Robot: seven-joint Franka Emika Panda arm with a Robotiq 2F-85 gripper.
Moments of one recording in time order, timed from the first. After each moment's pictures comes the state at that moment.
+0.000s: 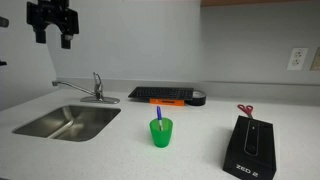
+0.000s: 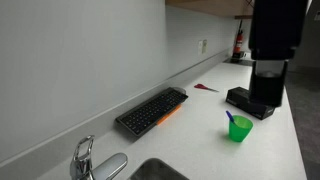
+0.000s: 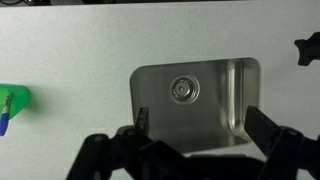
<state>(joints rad) 0.10 -0.26 0.13 -2.04 0.23 1.70 0.27</state>
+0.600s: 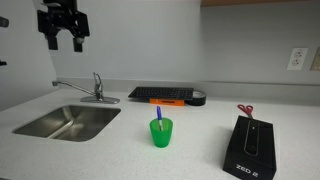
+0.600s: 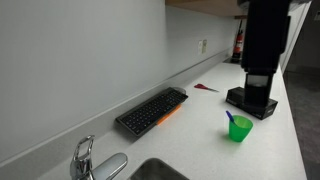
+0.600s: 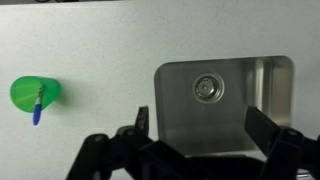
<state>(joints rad) 0.09 -0.25 0.13 -2.05 0.12 1.70 0.27</state>
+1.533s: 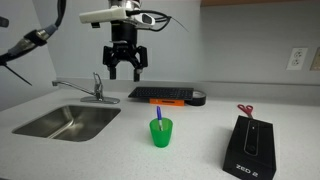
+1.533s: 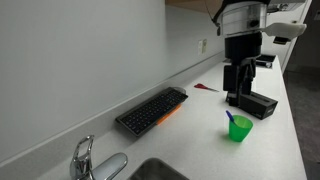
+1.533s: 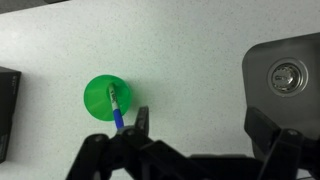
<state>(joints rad) -0.04 -0.12 -0.04 -2.14 0.00 1.83 0.13</state>
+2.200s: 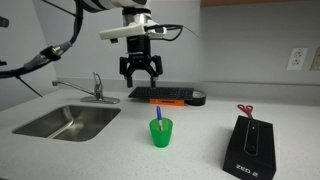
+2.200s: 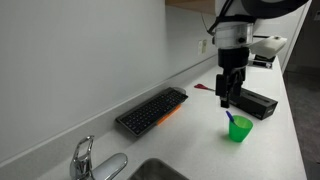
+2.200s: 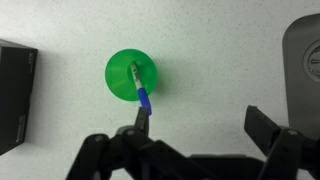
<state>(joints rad) -0.06 -0.03 -0.07 -2.13 -0.07 1.95 0.11</state>
